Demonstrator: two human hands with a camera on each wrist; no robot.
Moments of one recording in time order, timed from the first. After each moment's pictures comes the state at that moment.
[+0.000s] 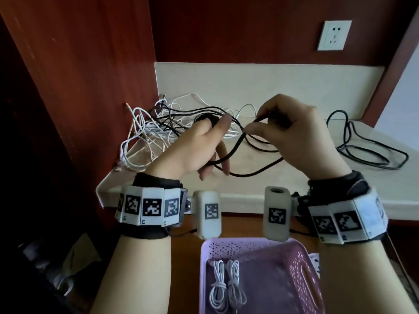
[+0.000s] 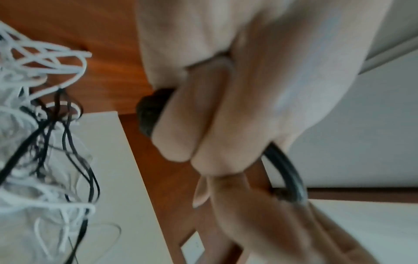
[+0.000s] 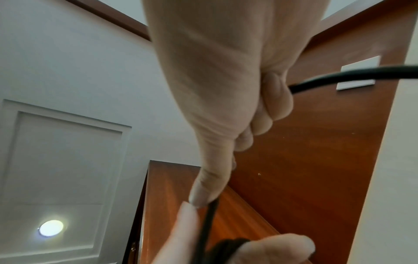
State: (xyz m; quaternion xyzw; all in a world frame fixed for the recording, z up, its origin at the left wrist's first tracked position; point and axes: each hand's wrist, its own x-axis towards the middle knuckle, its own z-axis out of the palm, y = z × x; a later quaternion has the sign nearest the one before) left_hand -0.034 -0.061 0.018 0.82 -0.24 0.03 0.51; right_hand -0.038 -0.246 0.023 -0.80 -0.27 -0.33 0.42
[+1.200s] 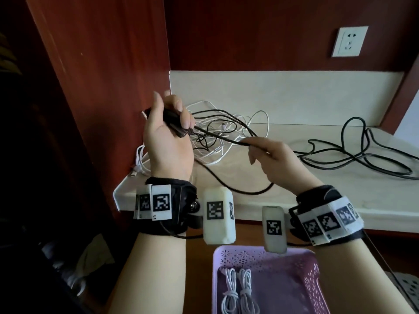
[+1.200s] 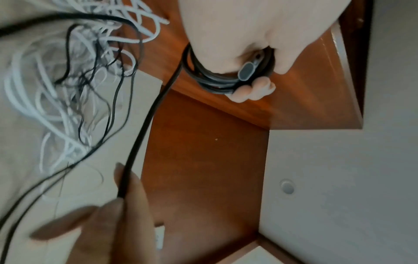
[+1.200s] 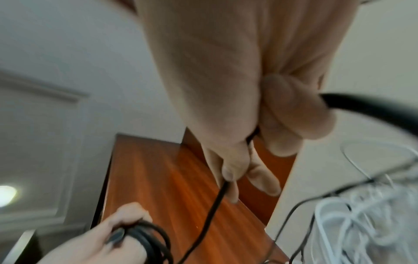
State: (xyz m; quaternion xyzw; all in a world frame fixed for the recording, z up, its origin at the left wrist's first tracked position) left_hand -0.016 -0.038 0.024 0.29 -0.21 0.25 0.90; right_hand 0.003 -0.225 -0.023 -0.84 -0.24 -0.17 0.46
